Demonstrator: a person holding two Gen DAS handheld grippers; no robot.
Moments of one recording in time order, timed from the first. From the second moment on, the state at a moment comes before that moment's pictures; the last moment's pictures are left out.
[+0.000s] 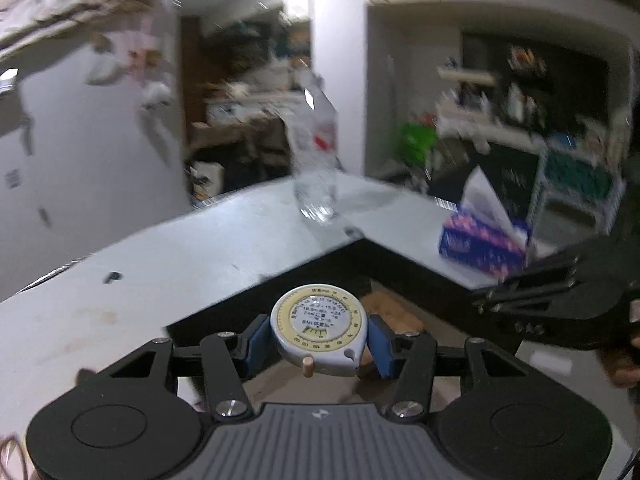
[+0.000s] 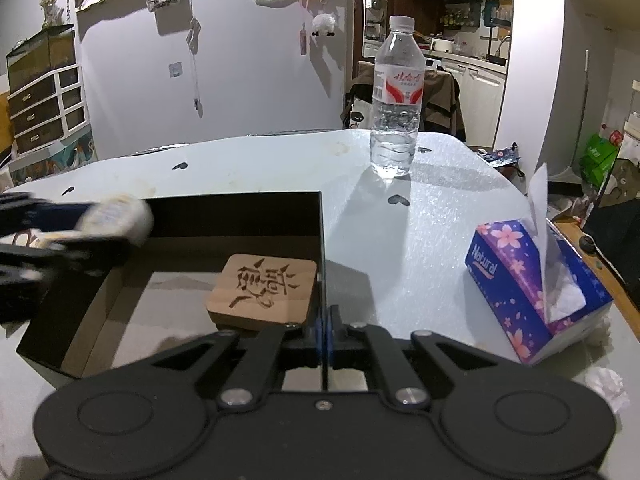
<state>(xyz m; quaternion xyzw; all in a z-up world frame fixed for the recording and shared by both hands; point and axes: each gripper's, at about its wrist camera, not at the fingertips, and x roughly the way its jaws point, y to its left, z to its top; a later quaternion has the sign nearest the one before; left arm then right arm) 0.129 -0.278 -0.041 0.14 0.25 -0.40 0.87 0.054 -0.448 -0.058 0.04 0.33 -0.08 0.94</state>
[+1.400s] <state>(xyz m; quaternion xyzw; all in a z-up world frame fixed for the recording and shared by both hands) 0.182 -0.317 -0.061 0.25 0.34 -0.42 0.80 0.050 -0.451 -0.058 0.06 0.32 -0.08 0.94</state>
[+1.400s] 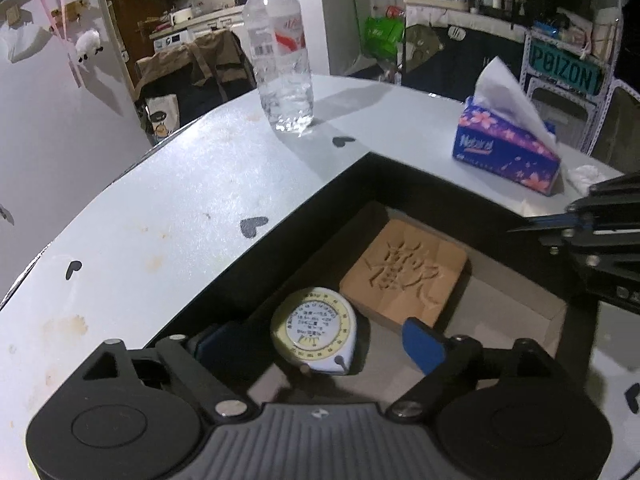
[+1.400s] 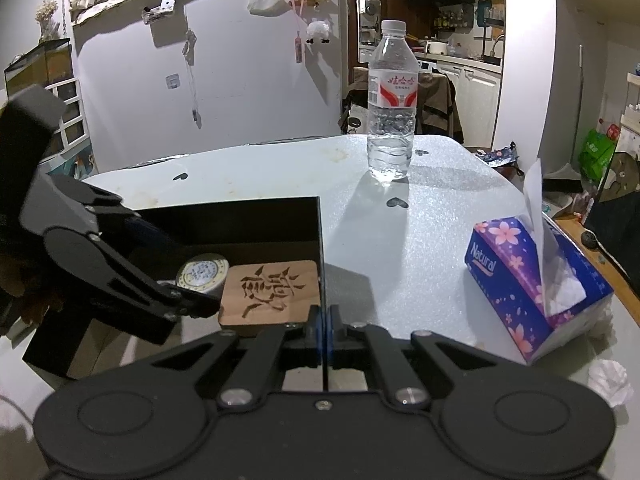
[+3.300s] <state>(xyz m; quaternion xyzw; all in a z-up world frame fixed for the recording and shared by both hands) 0.094 -0.099 -0.074 0.05 0.29 -0.21 0.93 0.058 -0.446 -0.056 0.06 0.33 -0.10 0.94</state>
